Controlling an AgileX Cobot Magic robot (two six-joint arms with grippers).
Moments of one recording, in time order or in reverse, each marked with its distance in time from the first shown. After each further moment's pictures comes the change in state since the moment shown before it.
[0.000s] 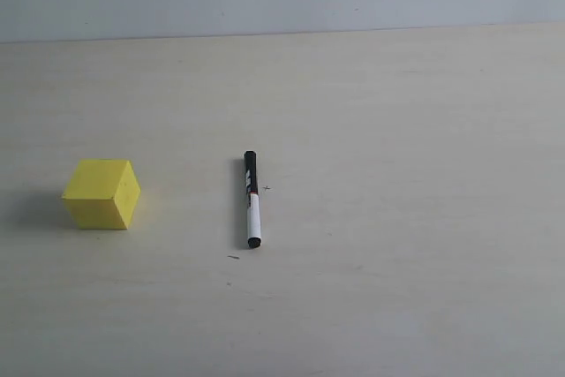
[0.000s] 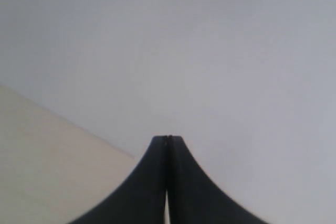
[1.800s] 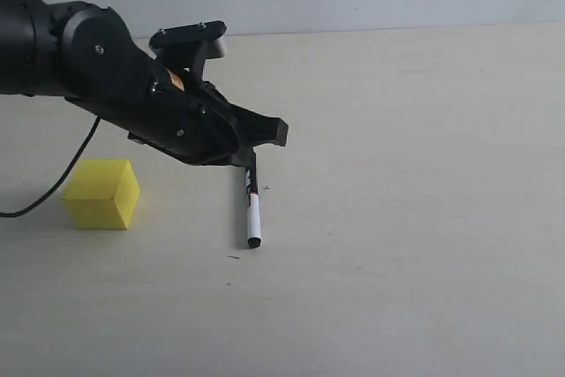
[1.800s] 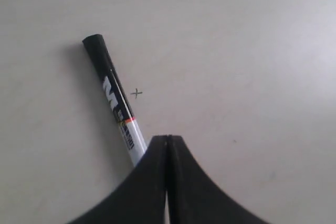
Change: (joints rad) left arm -0.606 1.745 -1.040 0.033 0.457 0.096; right arm 0.000 0.000 0.000 0.000 0.000 0.000
